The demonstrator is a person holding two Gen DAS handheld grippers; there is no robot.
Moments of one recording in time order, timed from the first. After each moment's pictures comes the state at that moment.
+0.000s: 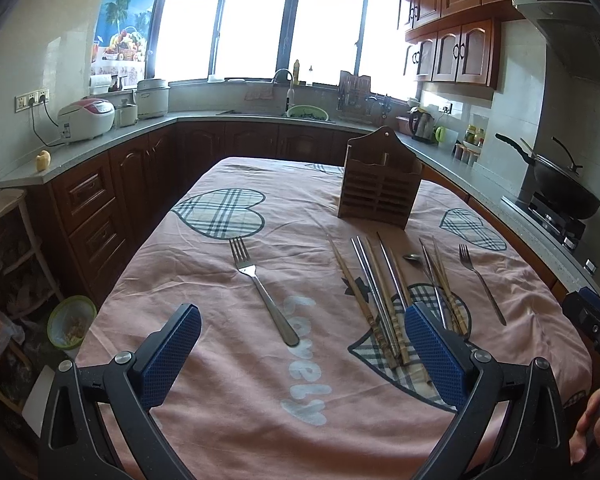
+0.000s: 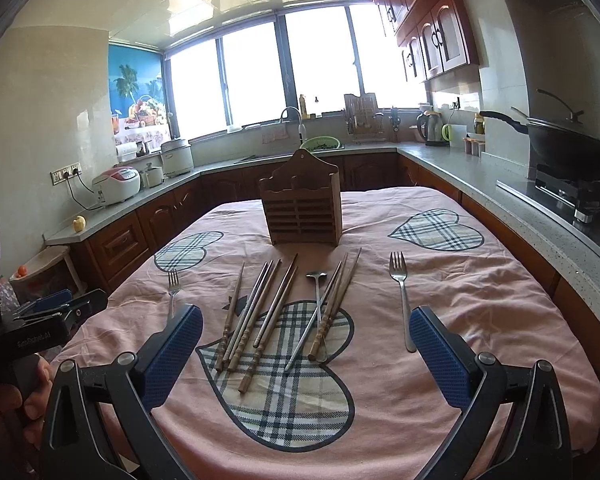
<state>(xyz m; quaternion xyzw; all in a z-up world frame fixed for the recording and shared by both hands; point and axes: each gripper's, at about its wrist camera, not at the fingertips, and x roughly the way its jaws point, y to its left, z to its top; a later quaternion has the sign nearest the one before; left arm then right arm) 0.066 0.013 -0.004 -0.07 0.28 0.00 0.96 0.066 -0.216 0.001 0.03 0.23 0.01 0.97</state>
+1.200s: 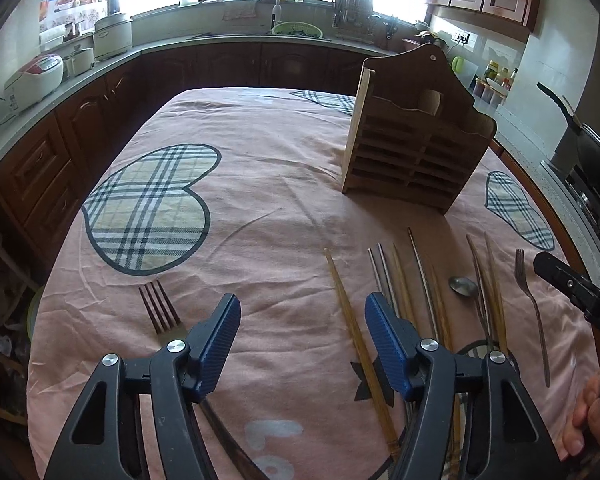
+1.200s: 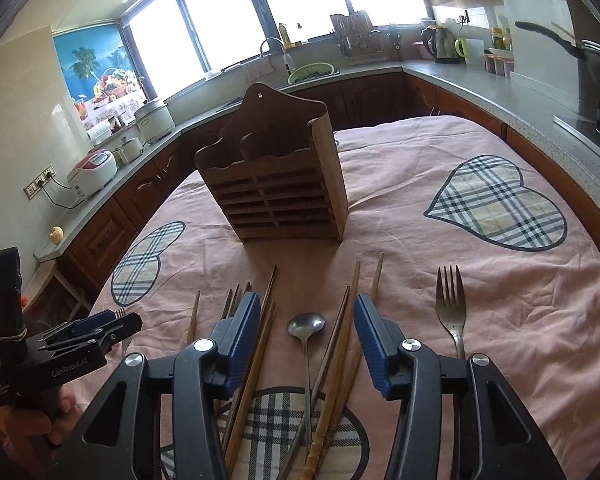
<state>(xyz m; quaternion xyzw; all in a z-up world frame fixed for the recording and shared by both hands) 0.305 0.000 -0.030 -0.07 0.43 -0.01 0.90 0.275 -0.252 -0.034 0.10 0.37 0.03 0.92</state>
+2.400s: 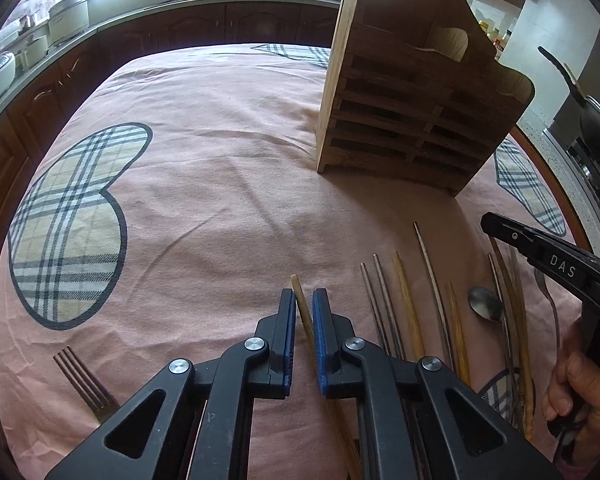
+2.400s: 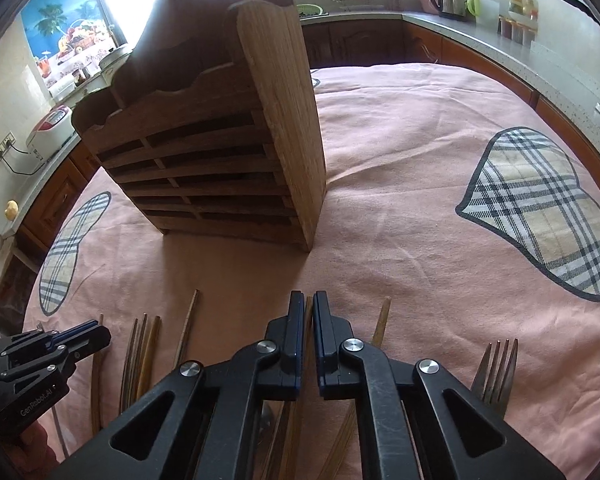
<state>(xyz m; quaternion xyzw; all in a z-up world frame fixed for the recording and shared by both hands) 0.394 -0.015 -0.078 -0.06 0.49 -0.06 0.87 0.380 -0.263 -0.095 0.07 0.46 0.01 0.88</state>
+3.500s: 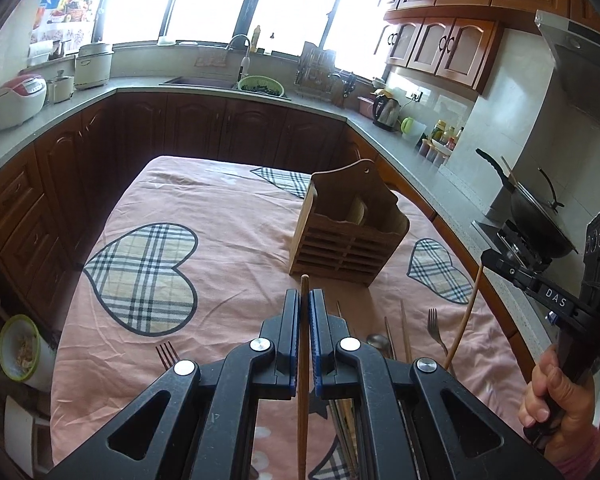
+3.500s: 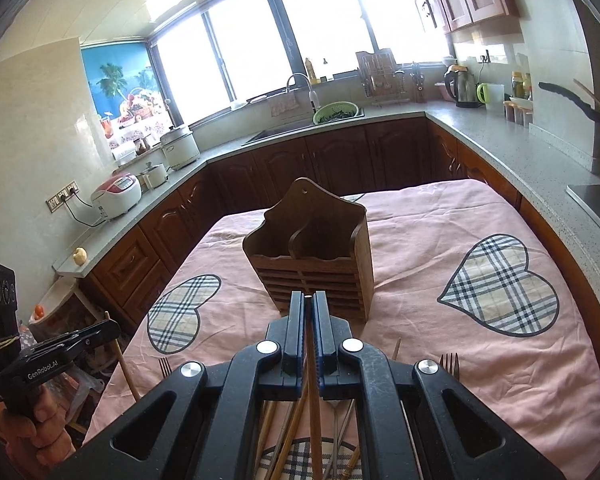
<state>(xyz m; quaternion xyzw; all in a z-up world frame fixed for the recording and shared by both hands) 0.242 0.035 0.079 -0.12 0.33 -0.09 0.93 0.281 -0.241 0.058 0.09 0.31 0.06 0.95</state>
